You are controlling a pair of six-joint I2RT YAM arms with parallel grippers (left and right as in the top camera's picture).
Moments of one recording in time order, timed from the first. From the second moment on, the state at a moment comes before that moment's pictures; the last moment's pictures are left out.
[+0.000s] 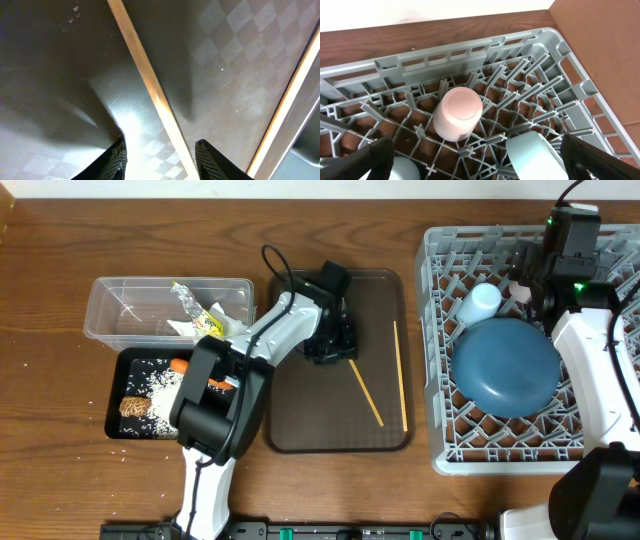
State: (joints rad) left arm -0.49 2.15 1.55 -0.85 0.35 -0.55; right arm -0.05 1.64 1.38 -0.46 0.42 0.05
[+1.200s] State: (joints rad) left arm -0.70 2.15 1.63 -0.98 0.36 0.13; right arm -0.05 1.64 1.38 -0.46 0.42 0.05
